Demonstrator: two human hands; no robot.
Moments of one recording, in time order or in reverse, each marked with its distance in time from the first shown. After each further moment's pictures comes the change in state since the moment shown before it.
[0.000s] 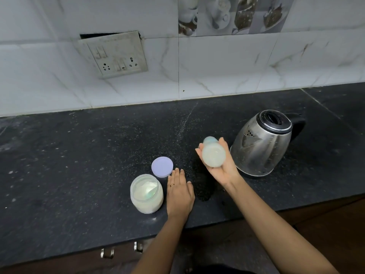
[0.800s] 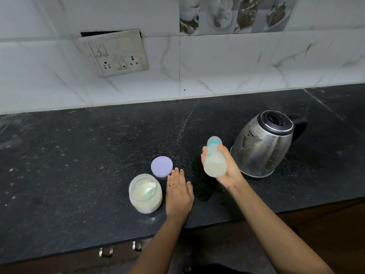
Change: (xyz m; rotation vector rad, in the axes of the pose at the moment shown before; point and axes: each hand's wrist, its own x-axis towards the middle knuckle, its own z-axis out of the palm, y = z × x) left_hand 0.001 0.001 0.002 -0.019 0.015 0.008; right_hand 0.004 -0.006 -0.027 -0.048 -0.076 0.057
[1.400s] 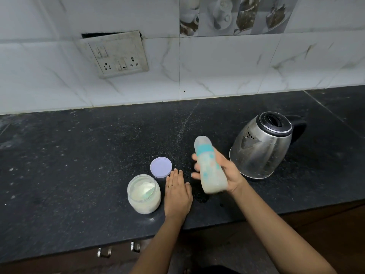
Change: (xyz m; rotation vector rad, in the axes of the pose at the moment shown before) left_hand 0.000 -0.001 0.001 0.001 0.008 0.002; right_hand -0.005 0.002 0.014 -0.141 -0.209 0.074
